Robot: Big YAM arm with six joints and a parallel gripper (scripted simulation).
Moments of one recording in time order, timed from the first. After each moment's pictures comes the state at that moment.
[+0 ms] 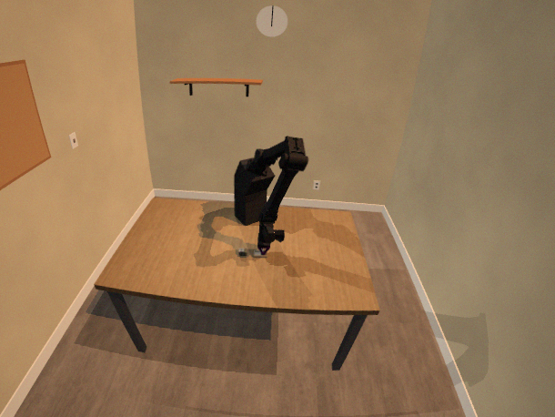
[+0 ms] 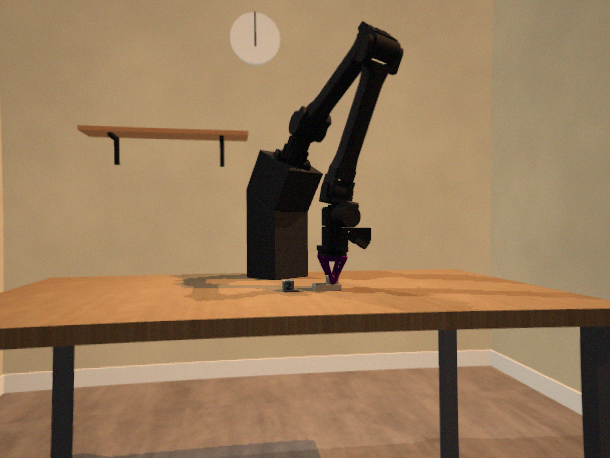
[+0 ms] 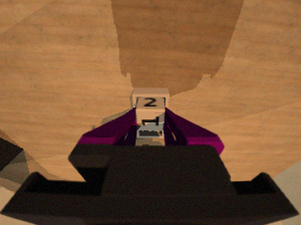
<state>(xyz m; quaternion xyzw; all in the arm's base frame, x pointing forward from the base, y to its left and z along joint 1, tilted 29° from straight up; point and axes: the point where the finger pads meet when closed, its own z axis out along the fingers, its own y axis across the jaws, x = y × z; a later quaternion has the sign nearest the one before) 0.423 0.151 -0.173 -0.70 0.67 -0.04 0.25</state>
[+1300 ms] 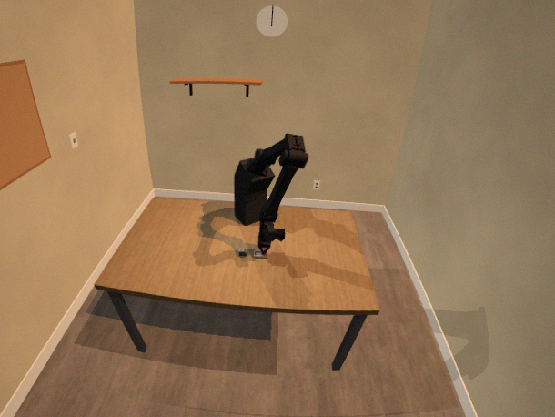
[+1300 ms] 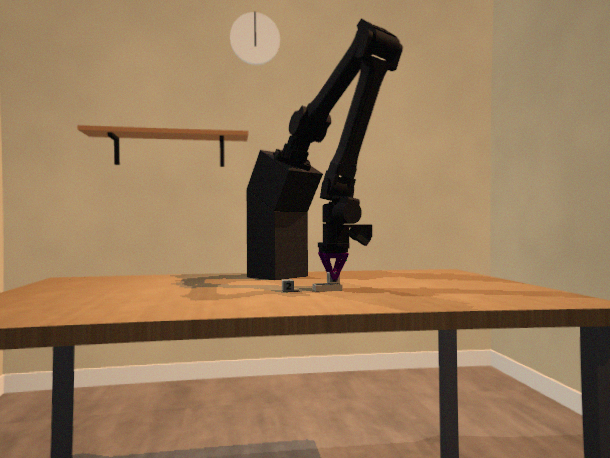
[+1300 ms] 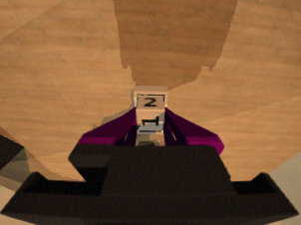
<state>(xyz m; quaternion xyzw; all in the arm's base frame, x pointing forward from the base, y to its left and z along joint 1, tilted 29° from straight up) 0.424 0.150 -0.163 -0.70 0.67 -0.04 0.25</state>
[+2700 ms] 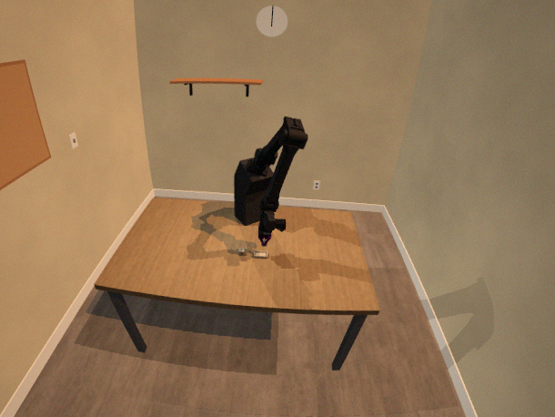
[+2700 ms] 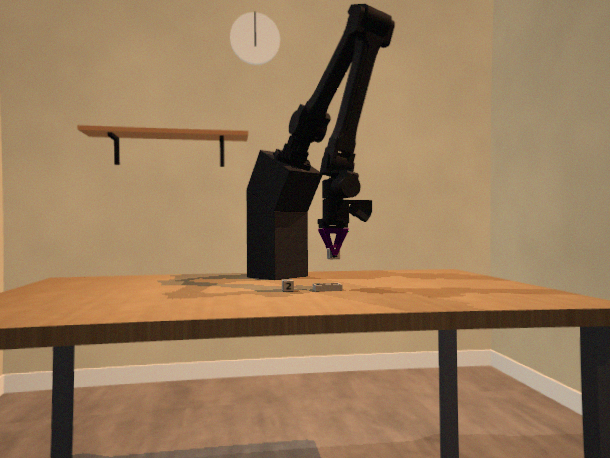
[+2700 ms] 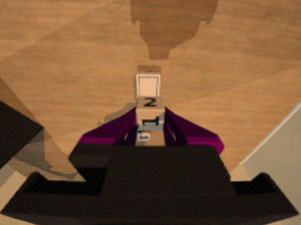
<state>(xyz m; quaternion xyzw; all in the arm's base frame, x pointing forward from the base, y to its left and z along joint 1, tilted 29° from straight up) 0.401 0.130 -0.104 -0.70 0.67 -0.04 0.26</state>
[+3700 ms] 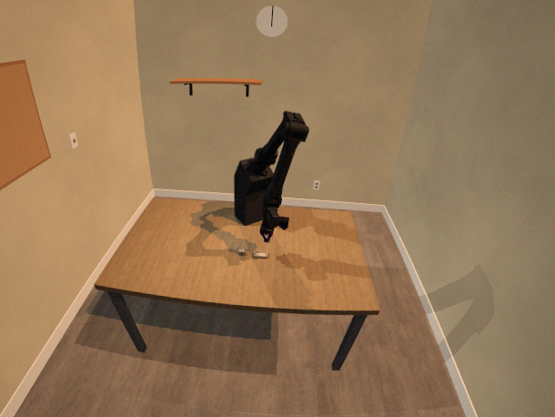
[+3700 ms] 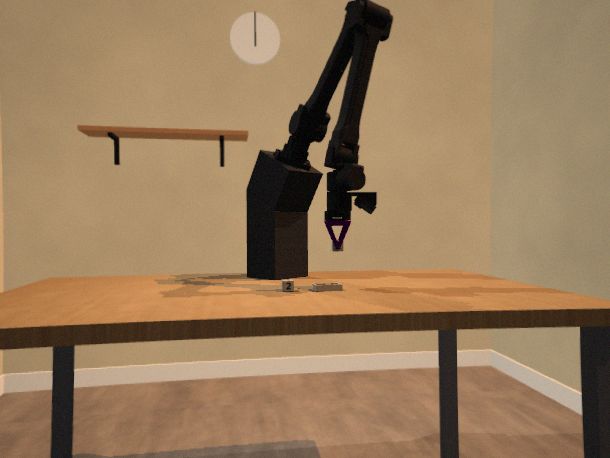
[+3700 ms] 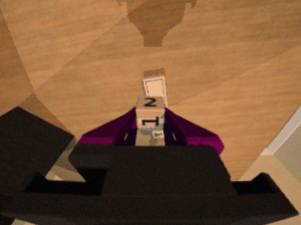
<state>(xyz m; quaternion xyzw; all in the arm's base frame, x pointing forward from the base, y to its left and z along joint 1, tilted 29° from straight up) 0.383 0.137 -0.084 -0.63 0.73 -0.01 0.25</state>
